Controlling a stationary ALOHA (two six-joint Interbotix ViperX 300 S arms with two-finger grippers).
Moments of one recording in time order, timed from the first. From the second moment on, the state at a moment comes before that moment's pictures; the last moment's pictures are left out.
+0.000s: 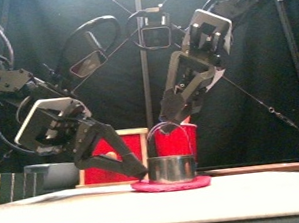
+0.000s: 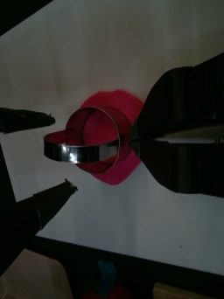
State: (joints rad) left arm -0.30 0.29 0.83 -0.54 -0.64 0.51; right arm 0.11 0.07 0.57 0.03 0.19 0.21
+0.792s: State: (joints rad) left arm -0.29 0.31 0.81 -0.54 -0.60 0.51; right arm 0.11 0.11 0.51 0.06 0.29 0.21
